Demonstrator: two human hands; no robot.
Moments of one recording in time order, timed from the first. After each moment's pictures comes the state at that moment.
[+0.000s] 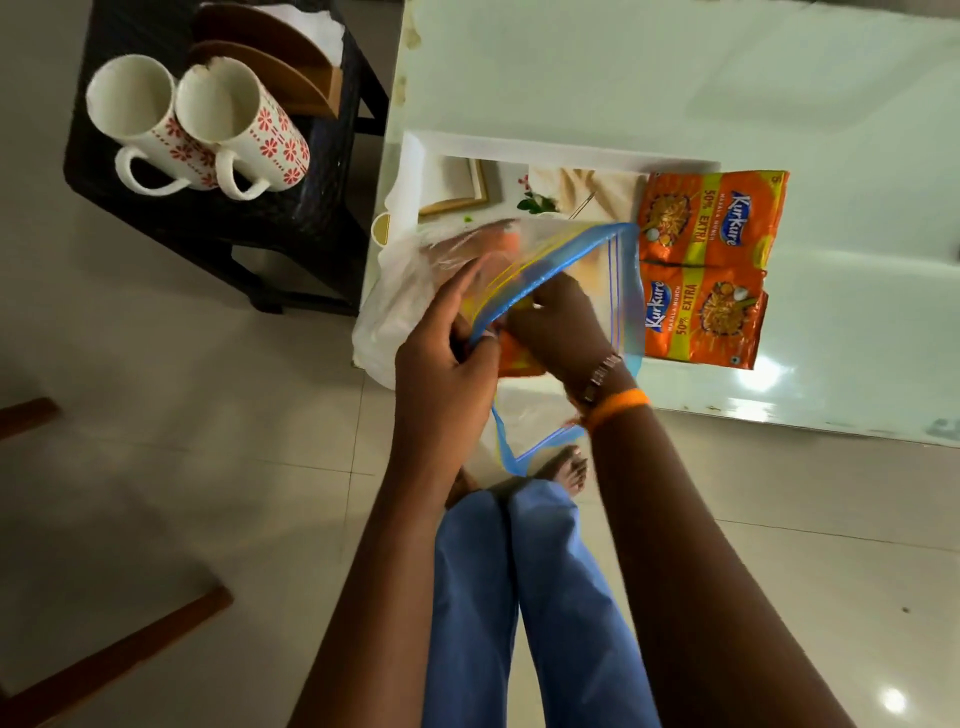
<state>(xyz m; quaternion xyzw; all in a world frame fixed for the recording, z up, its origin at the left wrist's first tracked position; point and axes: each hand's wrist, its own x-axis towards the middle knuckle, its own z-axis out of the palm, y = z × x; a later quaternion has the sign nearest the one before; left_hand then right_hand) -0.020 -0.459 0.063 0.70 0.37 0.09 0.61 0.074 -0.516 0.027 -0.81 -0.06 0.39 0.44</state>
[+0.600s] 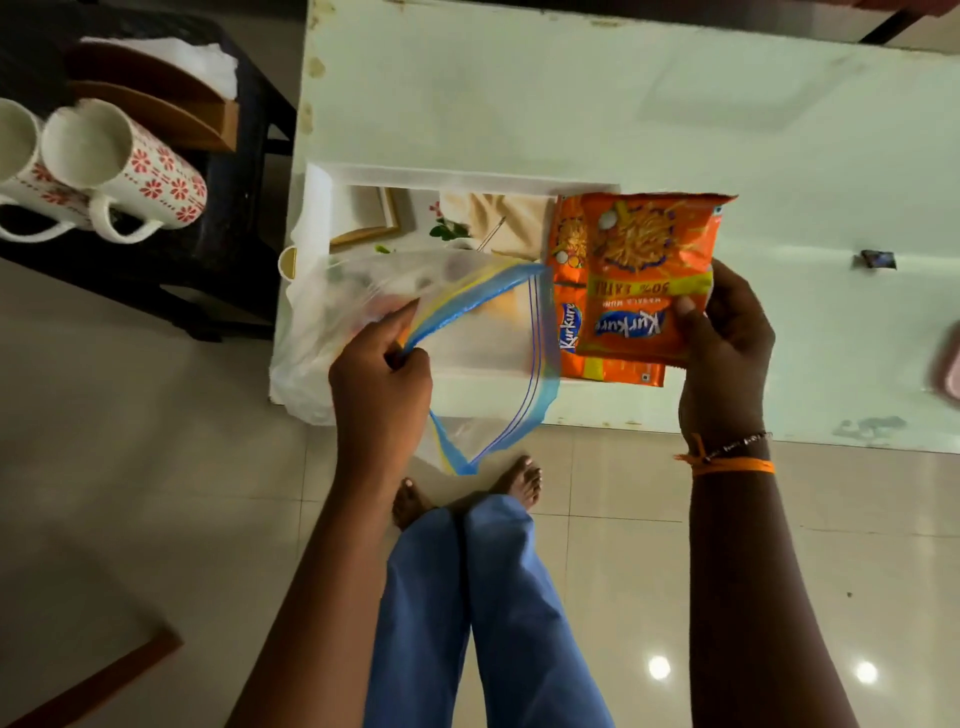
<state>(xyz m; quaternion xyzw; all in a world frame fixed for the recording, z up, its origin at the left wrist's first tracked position) 0.026 -0.485 0.047 0.73 0.45 0.07 0.51 0.154 -0.676 0.035 -0.73 0.07 0.14 0.66</state>
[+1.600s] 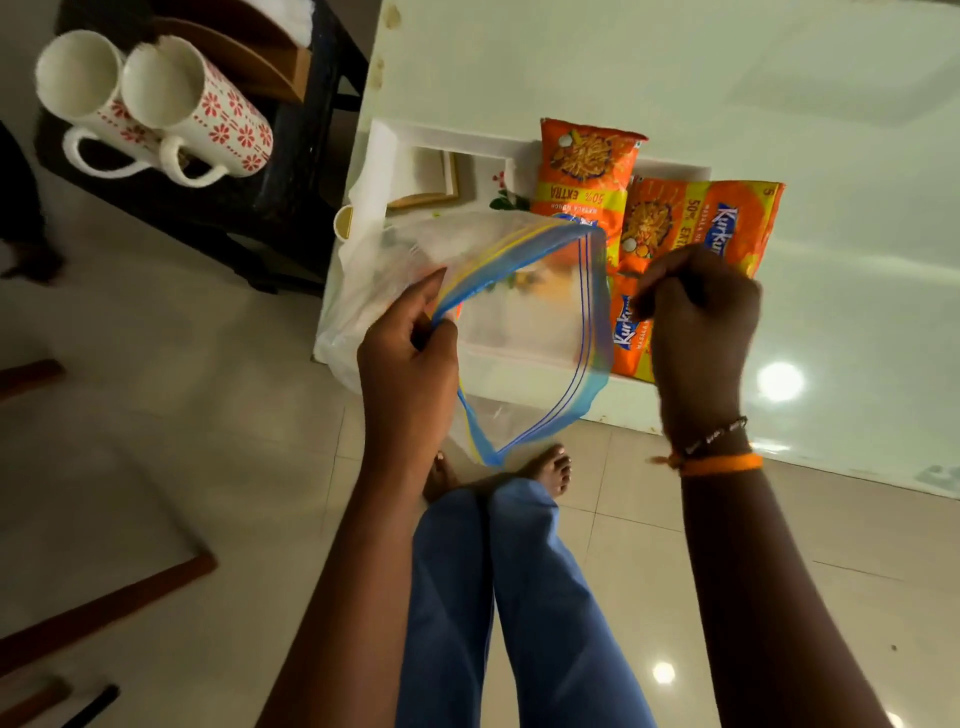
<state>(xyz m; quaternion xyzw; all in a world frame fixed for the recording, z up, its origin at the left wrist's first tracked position) 0.025 -0.489 0.053 0.68 0.48 0.14 0.54 0.148 -0.607 0.037 -0.81 -0.03 0.16 0.56</state>
